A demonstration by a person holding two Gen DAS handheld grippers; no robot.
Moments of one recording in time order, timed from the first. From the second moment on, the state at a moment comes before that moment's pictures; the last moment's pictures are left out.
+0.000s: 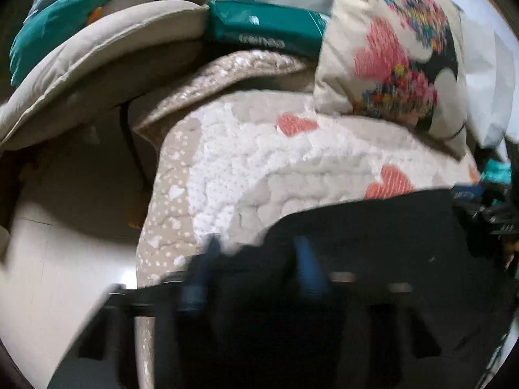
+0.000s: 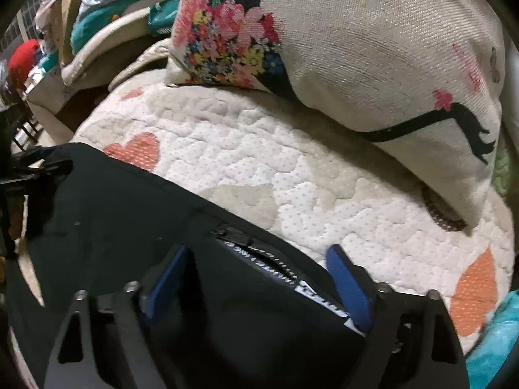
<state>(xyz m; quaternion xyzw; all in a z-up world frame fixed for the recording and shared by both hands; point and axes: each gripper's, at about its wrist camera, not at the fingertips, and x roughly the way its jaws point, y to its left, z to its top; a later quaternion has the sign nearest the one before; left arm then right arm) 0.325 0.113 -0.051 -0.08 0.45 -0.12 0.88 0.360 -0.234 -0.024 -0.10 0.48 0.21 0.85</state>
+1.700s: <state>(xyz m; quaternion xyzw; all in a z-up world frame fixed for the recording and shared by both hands) 0.028 0.062 -0.022 0.17 0.45 0.02 0.88 0.048 -0.214 -0.034 -0.05 0.53 0.18 0.83</state>
